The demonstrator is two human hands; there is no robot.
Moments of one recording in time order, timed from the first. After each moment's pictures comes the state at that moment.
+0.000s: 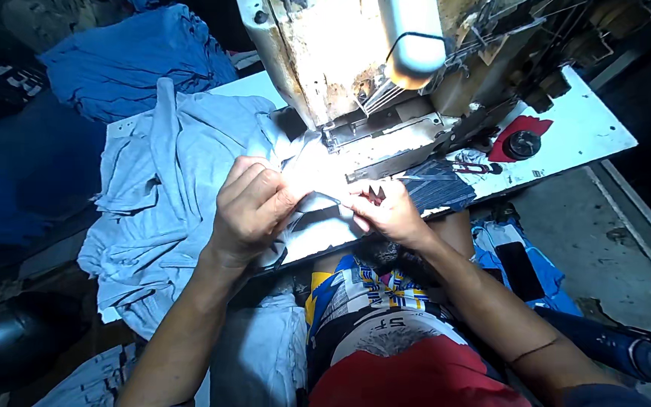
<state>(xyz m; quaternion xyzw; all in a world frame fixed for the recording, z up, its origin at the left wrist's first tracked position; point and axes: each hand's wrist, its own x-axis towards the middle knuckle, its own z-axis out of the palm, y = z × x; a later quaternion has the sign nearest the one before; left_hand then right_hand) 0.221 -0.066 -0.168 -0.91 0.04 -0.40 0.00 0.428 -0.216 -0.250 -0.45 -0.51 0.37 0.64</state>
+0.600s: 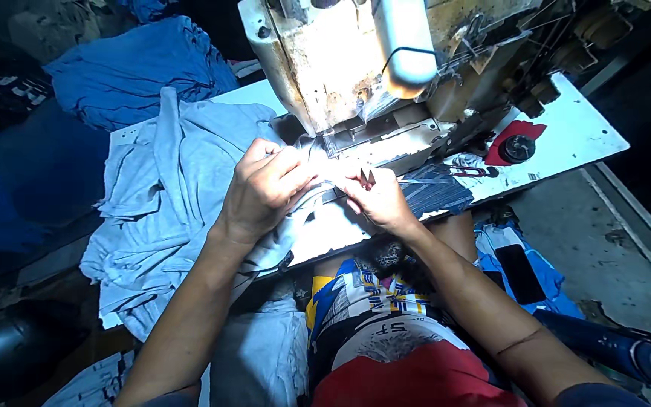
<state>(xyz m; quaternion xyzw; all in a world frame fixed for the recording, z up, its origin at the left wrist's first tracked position) 0.248 -0.045 -0.158 -0.95 0.02 -0.31 0.05 0.428 -0.192 -0.249 -0.49 -0.48 0.30 0.66</state>
